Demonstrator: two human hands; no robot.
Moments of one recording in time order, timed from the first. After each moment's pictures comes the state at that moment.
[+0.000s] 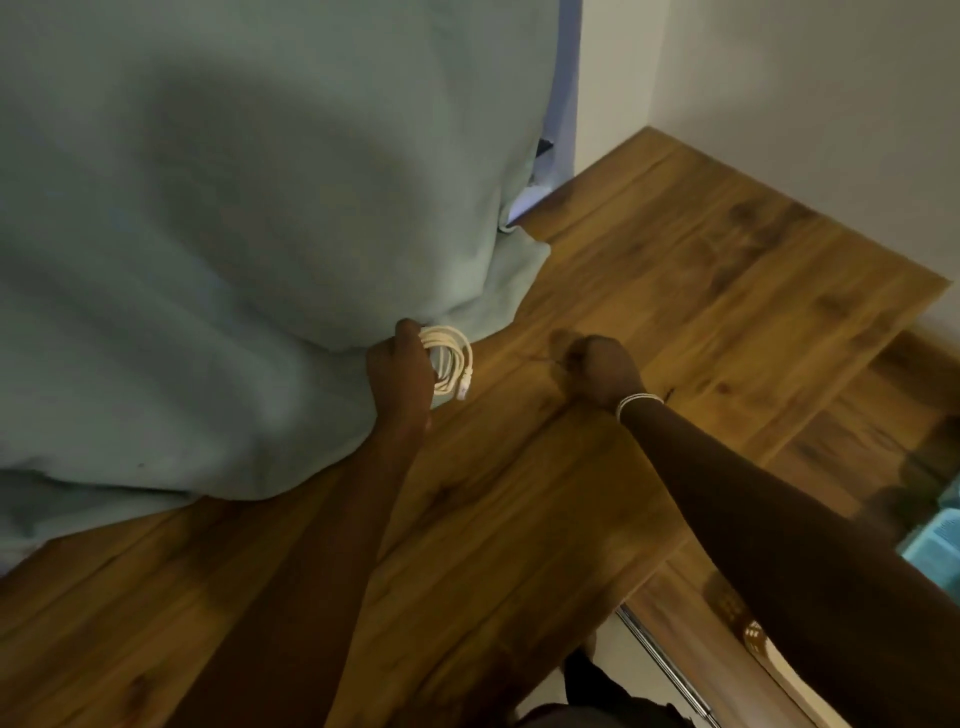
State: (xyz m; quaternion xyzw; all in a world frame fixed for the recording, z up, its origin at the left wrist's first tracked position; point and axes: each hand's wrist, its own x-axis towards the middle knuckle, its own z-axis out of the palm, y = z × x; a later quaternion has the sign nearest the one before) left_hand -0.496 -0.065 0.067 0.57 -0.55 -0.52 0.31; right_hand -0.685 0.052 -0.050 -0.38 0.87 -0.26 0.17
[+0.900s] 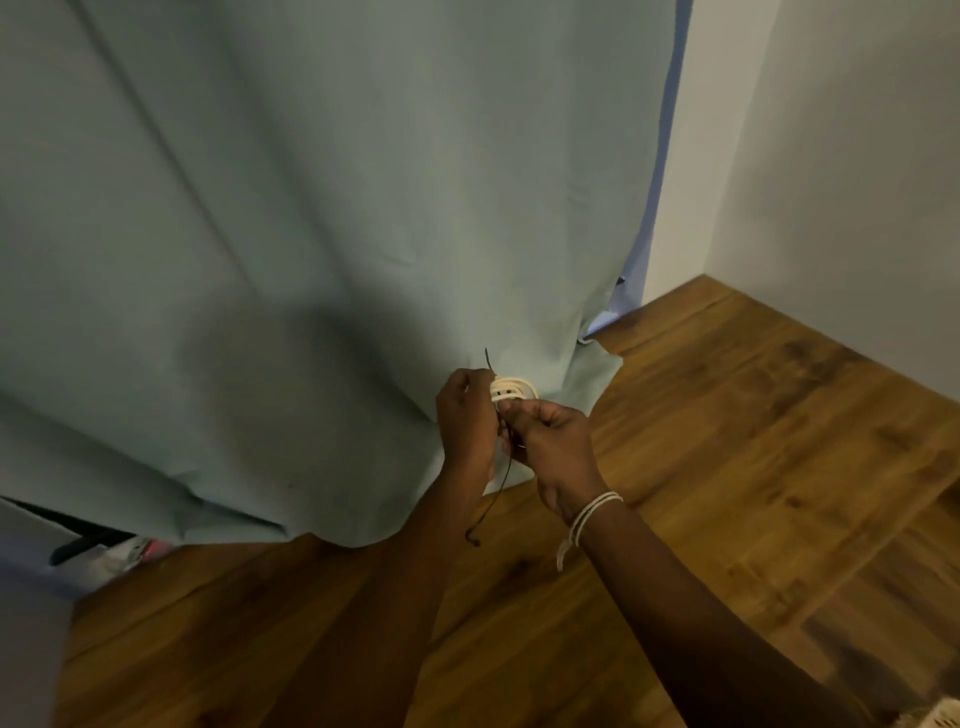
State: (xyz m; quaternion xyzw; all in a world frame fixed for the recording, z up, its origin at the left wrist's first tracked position) left_hand -0.444 -0.083 0.121 0.44 -0.53 -0.57 0.44; right_hand -0.491 -0.009 0.102 -0.15 0.55 -0.73 0.37
